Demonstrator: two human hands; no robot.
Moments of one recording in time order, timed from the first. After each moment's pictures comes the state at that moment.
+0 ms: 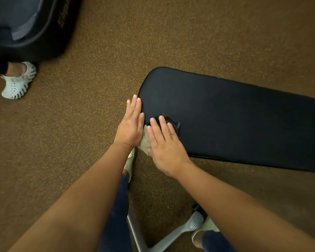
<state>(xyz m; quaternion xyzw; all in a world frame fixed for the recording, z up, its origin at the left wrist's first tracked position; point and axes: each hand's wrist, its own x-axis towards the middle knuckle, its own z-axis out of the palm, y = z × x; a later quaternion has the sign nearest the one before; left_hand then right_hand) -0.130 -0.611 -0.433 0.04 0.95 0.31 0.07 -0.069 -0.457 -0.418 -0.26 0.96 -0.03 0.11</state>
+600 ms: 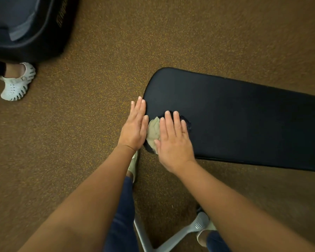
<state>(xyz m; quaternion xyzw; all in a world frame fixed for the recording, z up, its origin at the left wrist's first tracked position) -0.134 -0.622 -0.438 0.06 0.94 0.34 0.08 -0.082 -0.471 -0.418 -0.12 0.98 -0.07 0.11</state>
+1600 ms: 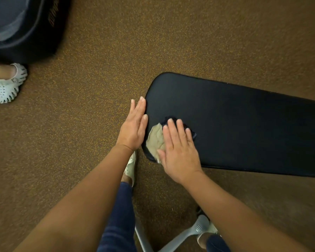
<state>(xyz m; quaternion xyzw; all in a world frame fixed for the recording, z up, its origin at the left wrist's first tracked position) -0.161 -0.630 -0.441 0.07 0.92 0.39 0.09 -0.081 -0.465 -0.421 -0.12 0.98 -0.05 0.11</state>
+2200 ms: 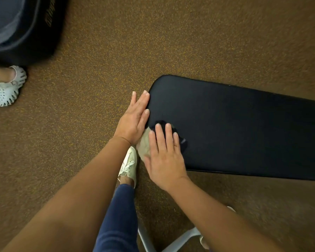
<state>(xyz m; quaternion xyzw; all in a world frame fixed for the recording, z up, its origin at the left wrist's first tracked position) -0.196 -0.637 -0.443 0.12 0.92 0.37 0.10 -0.084 -0.503 -0.416 -0.12 0.98 -0.07 0.13</state>
